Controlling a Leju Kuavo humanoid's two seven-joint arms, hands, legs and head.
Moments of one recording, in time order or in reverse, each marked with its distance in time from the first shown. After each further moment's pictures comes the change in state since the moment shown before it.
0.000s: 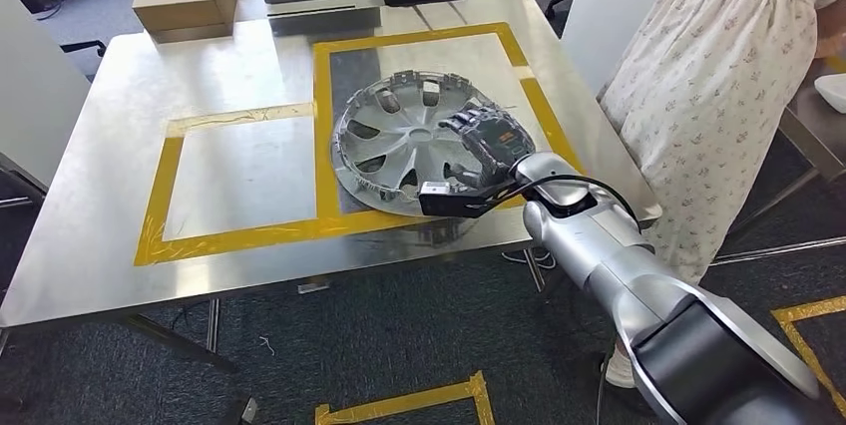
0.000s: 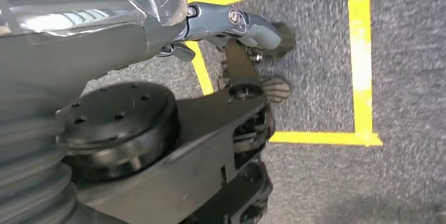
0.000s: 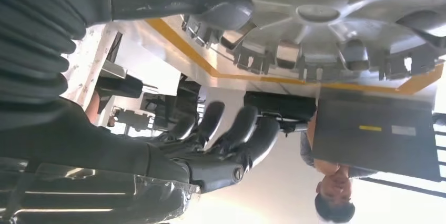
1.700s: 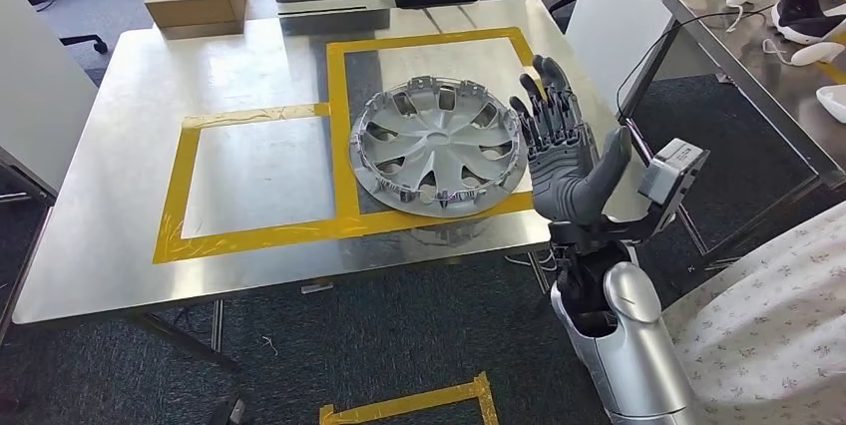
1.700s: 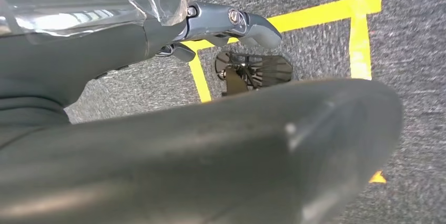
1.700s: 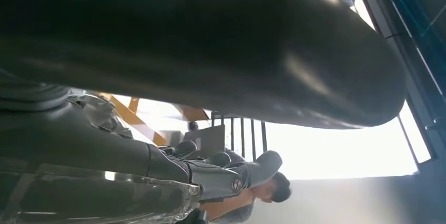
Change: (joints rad) left arm 0.013 0.028 -0.024 -0.028 -0.008 0.078 0.010; right arm 0.641 -0.067 -0.556 -1.150 -1.283 0.358 0.004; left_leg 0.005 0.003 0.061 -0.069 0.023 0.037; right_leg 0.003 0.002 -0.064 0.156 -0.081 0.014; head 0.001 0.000
